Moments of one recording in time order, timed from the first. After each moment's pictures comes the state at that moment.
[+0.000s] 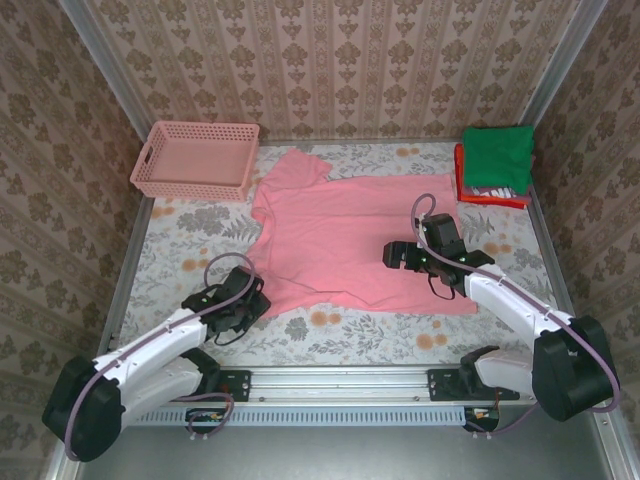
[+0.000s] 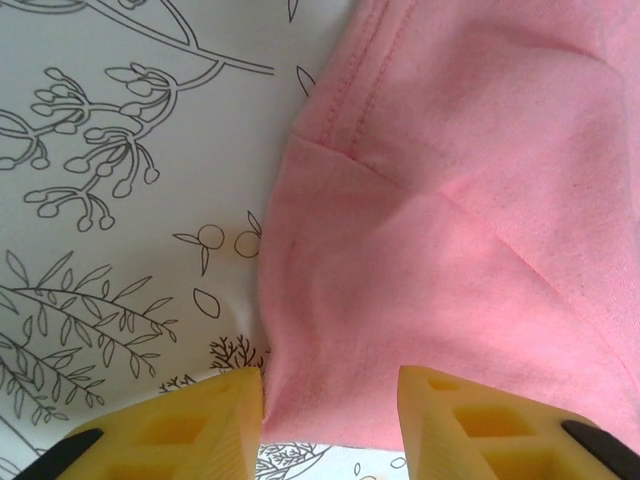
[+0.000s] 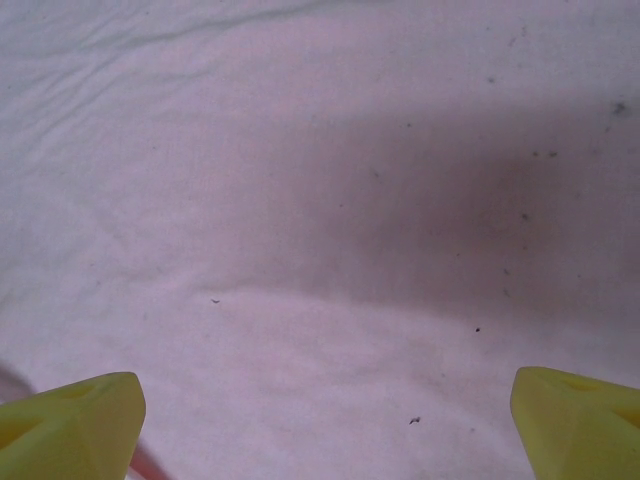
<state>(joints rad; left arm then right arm) -0.67 0.93 0.39 -0.56 -0.06 -1.30 0.32 1.20 0.67 -0.33 -0.08 0.42</state>
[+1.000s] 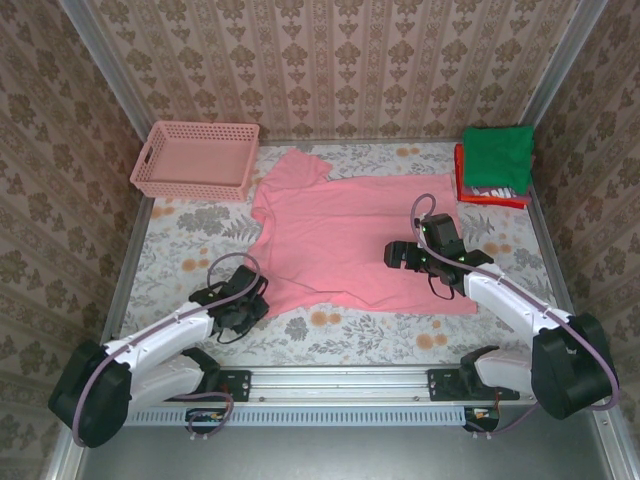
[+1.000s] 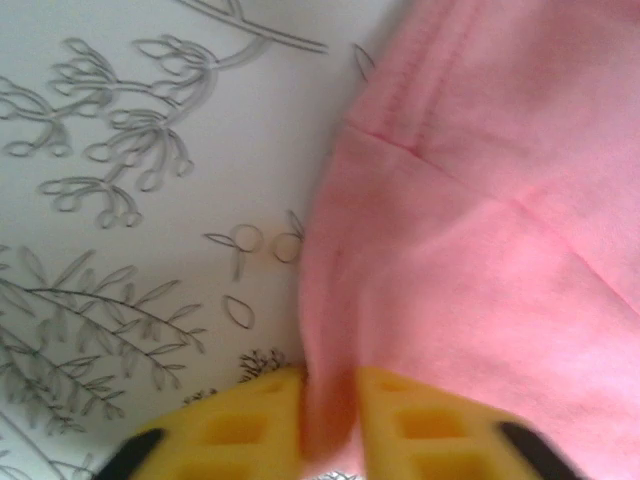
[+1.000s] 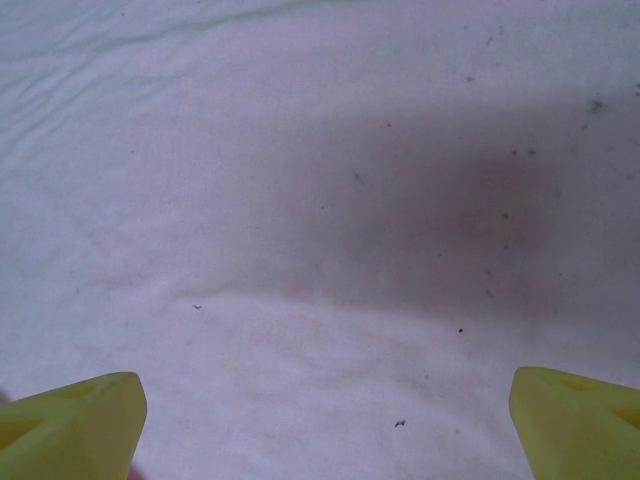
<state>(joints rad) -0.67 1.02 0.40 -0.55 -0.06 -1.31 0.32 1.21 0.67 -0.33 -0.05 0.43</state>
